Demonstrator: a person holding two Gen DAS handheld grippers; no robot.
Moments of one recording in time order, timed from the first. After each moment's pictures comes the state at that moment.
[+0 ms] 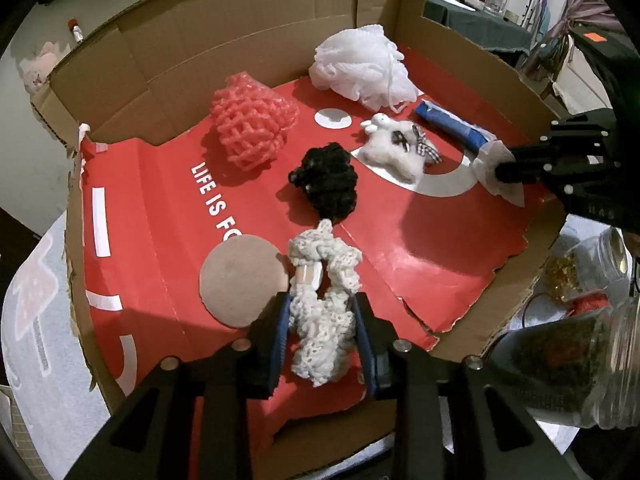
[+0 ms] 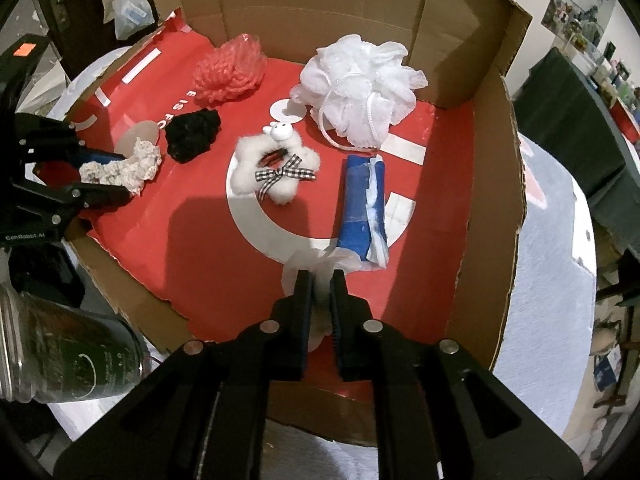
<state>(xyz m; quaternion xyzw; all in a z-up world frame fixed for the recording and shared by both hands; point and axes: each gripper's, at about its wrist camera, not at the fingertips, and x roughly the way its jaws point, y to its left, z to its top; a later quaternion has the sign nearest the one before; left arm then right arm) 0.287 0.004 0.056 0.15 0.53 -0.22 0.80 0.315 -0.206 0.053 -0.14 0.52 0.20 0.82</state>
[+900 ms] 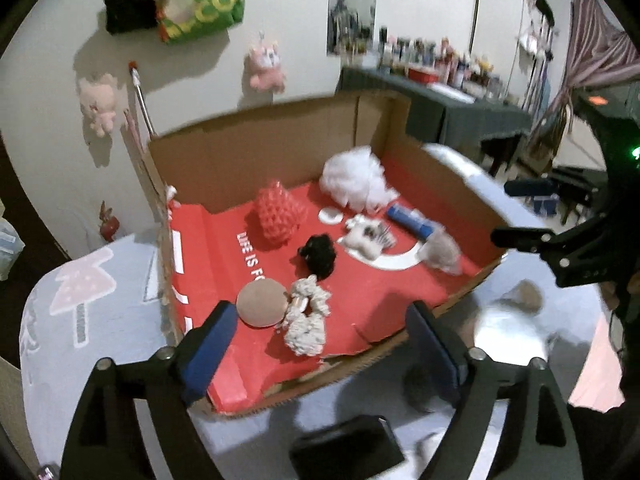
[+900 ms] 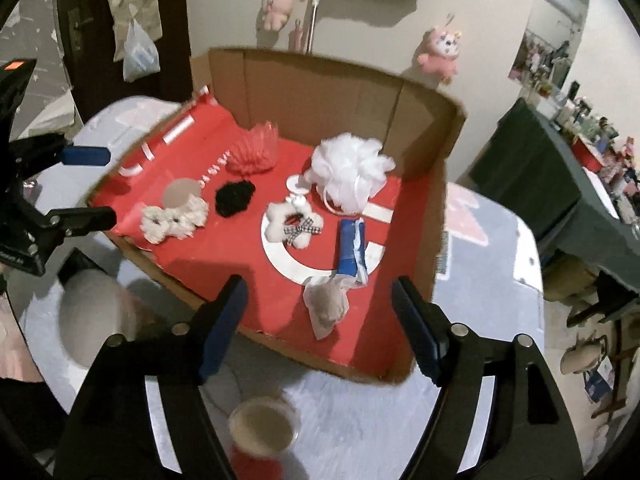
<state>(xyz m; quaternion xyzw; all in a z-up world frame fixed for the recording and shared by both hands) 0.208 0.023 0.148 0.08 0.39 -0.19 0.90 0.243 -0.209 0.140 -0.13 0.40 0.17 0.89</state>
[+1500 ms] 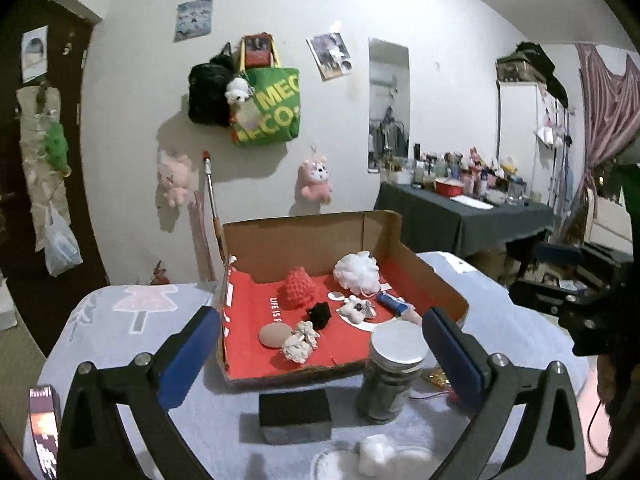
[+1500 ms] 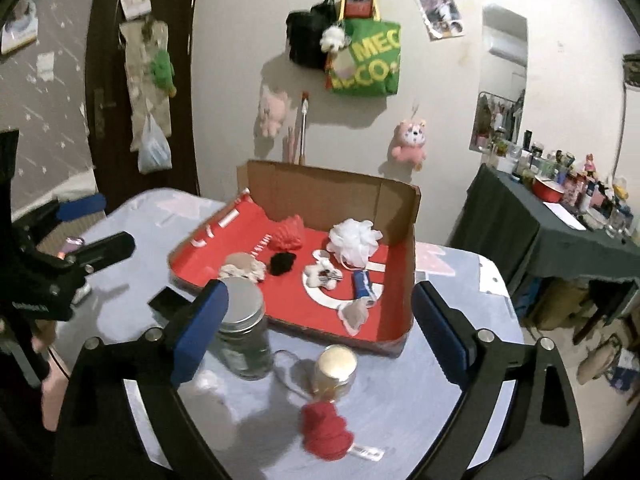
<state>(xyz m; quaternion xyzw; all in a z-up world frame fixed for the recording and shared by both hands) 0.056 0.016 0.192 0.02 0.19 -0.10 0.98 0.086 -0.218 0.191 -0.06 0.23 0.16 0.96</state>
